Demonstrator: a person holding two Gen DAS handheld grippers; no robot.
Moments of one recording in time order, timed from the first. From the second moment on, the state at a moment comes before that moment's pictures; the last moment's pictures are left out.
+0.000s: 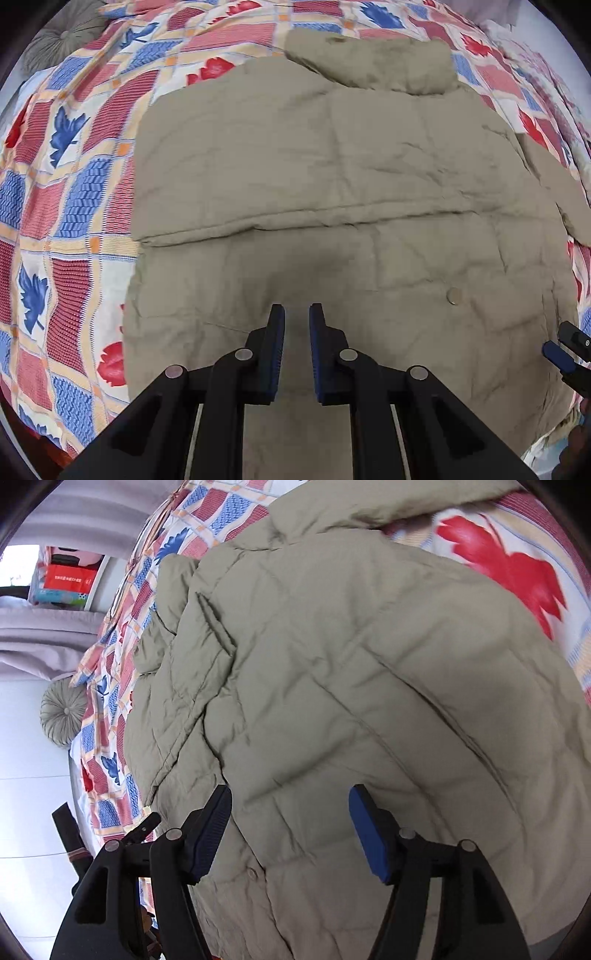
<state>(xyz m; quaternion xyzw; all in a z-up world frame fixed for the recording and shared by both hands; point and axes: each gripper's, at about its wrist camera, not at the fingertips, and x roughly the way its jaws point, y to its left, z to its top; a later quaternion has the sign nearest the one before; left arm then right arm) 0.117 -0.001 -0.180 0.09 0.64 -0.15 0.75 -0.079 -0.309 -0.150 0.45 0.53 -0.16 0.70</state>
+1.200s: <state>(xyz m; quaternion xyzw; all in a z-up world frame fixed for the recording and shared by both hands) 0.056 -0.172 -0.174 0.13 0.65 -0.19 0.72 -0.177 -0.631 -0.132 0.65 0.22 -0.25 0.68</state>
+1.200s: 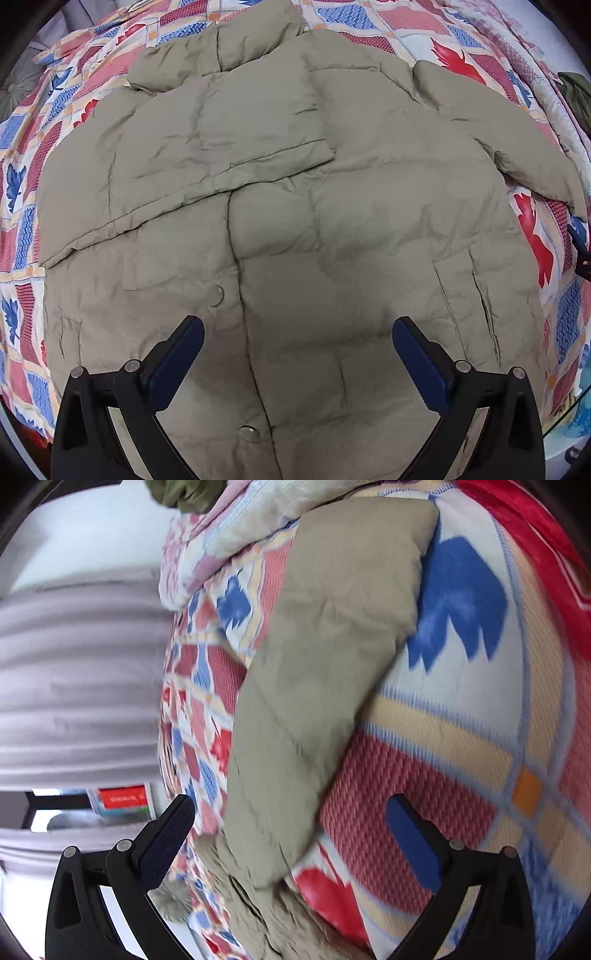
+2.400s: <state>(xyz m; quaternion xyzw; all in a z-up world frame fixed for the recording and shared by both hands) 0.095 -0.088 -0.150 0.10 0.61 -0.16 0.77 0.034 -0.477 -0.046 0.42 0.36 0.01 0.83</state>
